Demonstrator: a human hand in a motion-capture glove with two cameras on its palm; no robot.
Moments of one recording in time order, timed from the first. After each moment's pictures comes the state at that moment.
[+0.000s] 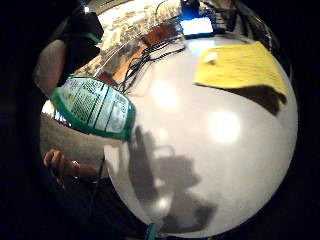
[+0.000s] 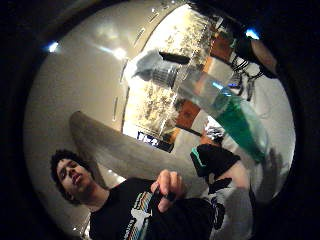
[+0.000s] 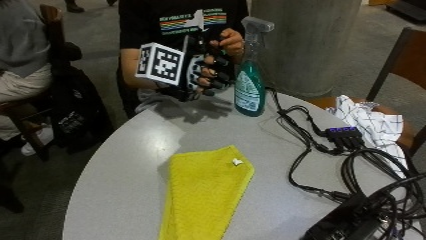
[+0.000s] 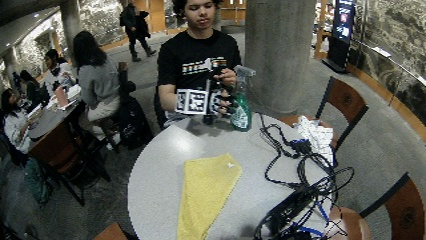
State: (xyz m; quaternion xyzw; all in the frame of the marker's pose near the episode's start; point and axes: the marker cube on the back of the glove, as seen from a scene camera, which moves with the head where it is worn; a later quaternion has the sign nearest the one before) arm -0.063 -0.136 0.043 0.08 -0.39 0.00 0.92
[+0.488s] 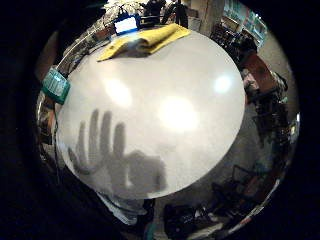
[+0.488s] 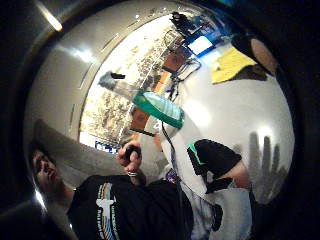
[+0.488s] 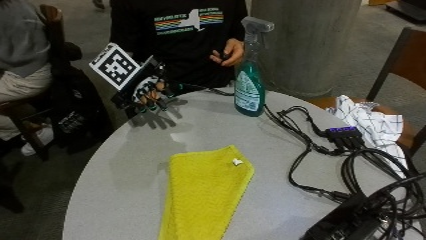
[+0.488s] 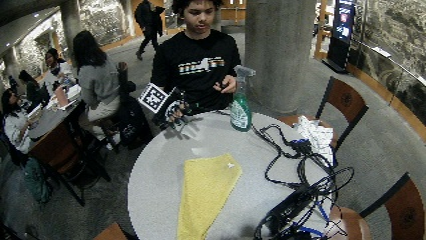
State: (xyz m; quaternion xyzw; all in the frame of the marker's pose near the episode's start) arm 0.043 -0.042 0.040 0.07 -0.16 0.10 0.98
